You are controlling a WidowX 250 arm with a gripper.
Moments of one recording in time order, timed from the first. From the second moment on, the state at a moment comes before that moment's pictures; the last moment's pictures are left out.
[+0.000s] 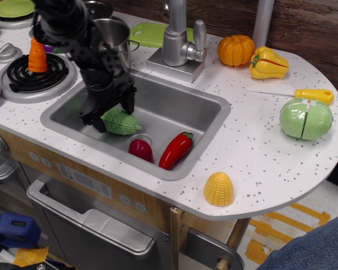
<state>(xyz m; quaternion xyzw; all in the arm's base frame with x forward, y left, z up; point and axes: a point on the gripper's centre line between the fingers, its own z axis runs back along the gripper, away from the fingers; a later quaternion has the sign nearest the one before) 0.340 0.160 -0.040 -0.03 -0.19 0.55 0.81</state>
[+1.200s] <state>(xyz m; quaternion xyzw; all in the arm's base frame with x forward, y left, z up) 0.337 0.161 -0.032 -0.02 -0.13 0.57 0.81</state>
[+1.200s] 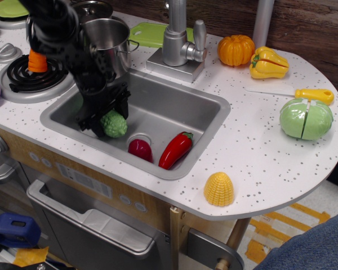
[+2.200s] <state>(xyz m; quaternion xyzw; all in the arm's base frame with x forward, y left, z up) 0.372 0.223 0.106 0.10 -0.15 0.43 0.88</state>
